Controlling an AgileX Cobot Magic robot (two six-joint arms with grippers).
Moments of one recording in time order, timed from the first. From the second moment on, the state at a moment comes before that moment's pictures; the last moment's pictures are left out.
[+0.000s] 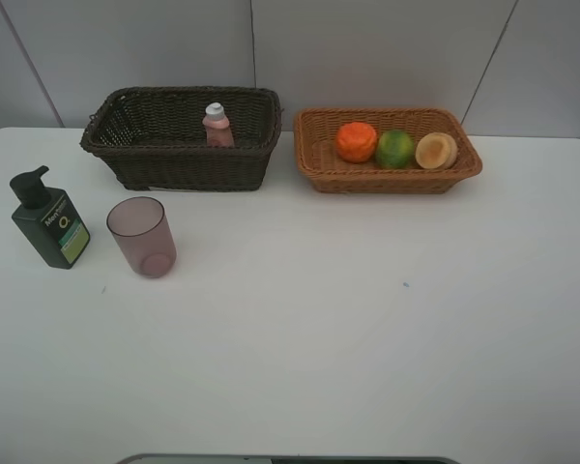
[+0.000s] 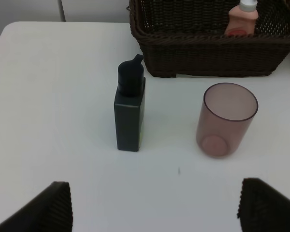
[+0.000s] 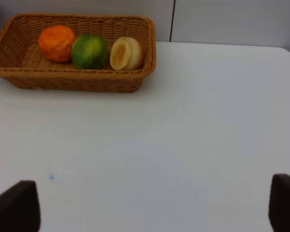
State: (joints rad) left arm -0.01 -0.01 -0.50 -0.03 1.07 -0.02; right arm 0.04 0.00 -0.52 -0.09 1.06 0.01
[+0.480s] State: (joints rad) left arm -0.01 -0.01 -0.50 -0.03 1.07 -0.02; right arm 0.04 0.00 -0.52 -0.08 1.06 0.01
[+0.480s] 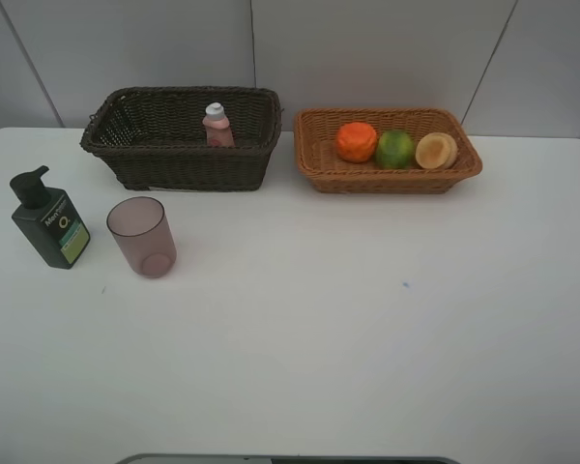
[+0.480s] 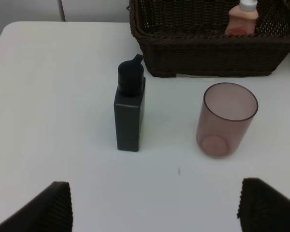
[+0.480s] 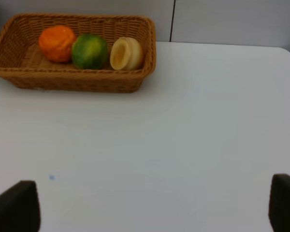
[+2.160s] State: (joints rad) left arm -0.33 1.51 -1.10 -0.01 1.04 -0.09; right arm 0.04 0.00 -0.52 -0.08 1.06 0.01
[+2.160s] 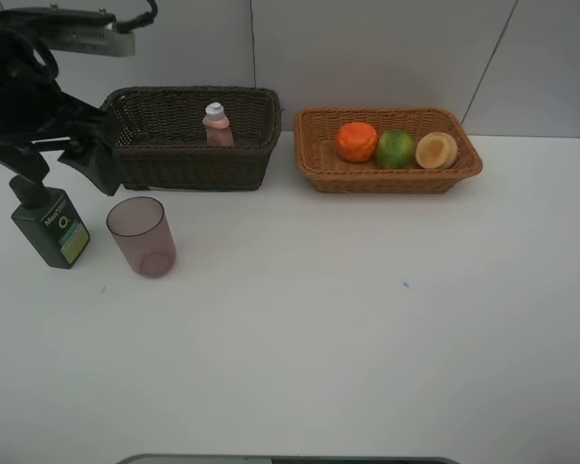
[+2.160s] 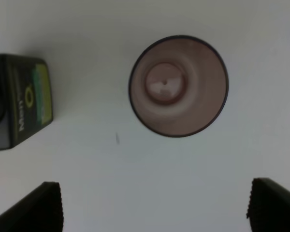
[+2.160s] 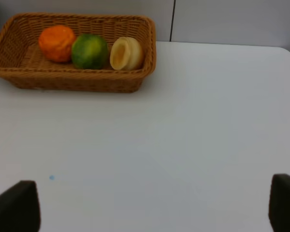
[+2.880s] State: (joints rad) left arm -0.53 1.78 -1.14 0.10 0.92 -0.14; right arm 0.04 0.00 -0.52 -0.08 1.06 0.01
